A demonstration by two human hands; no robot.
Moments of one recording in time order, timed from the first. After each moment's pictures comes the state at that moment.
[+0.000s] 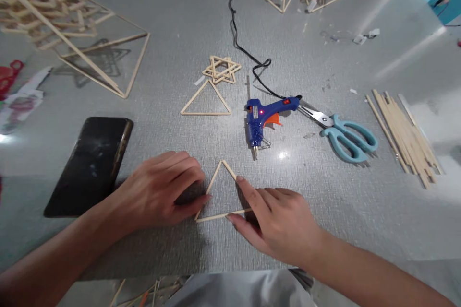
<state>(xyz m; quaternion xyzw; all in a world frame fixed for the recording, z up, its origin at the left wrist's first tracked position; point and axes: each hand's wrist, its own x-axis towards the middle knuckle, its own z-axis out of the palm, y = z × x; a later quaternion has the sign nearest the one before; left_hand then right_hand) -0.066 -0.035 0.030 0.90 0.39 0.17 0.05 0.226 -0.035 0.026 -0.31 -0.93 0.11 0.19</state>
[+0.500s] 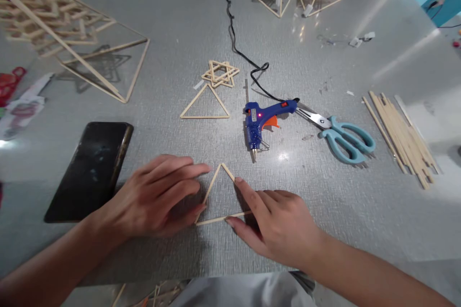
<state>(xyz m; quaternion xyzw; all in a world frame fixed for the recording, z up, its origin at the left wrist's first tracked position) -0.068 -0.038 0.032 0.91 0.35 0.24 0.01 0.226 -0.035 0.027 -0.31 -0.92 0.12 0.19</state>
